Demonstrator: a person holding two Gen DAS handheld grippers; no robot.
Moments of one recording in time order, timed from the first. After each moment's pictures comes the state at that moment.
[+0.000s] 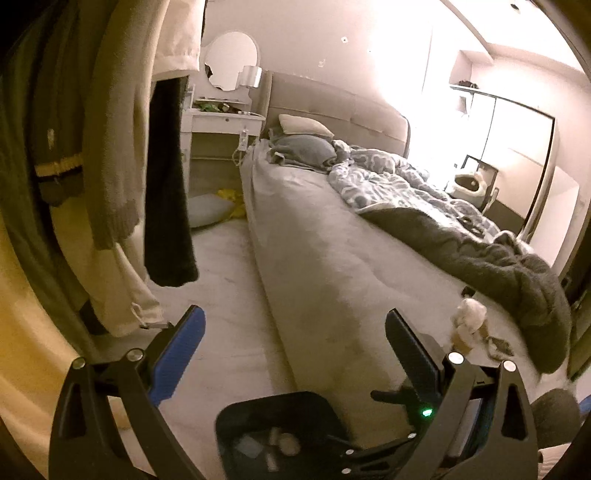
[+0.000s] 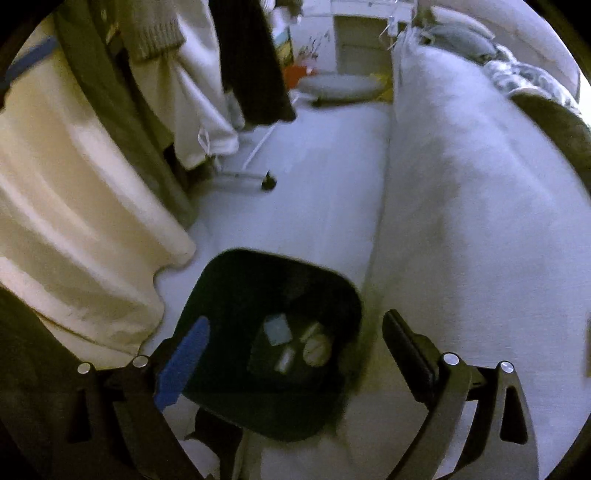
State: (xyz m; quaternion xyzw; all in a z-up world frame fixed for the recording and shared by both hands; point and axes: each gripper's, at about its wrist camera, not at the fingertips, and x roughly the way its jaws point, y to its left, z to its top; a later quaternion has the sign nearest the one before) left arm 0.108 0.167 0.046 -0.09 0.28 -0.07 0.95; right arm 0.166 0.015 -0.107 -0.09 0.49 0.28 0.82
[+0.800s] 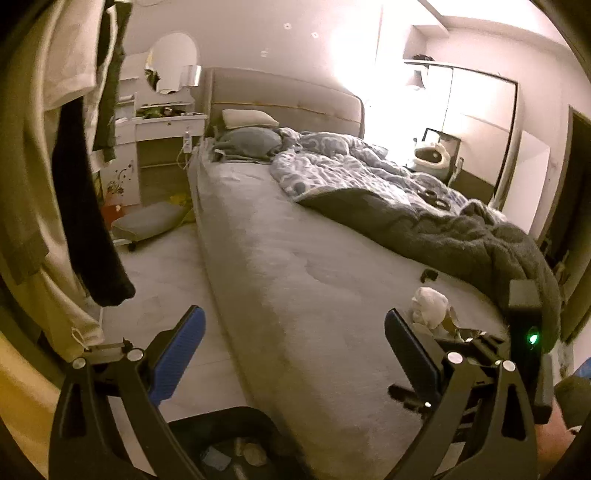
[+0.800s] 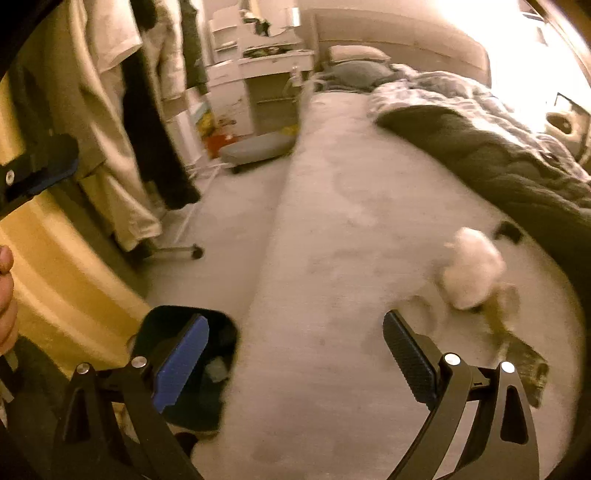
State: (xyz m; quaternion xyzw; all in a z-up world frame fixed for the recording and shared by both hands) left arm 0.142 0.045 0.040 -0.02 0.28 -0.14 0.95; right arm 0.160 -0.146 -0.039 -0.02 0.40 0.16 0.90
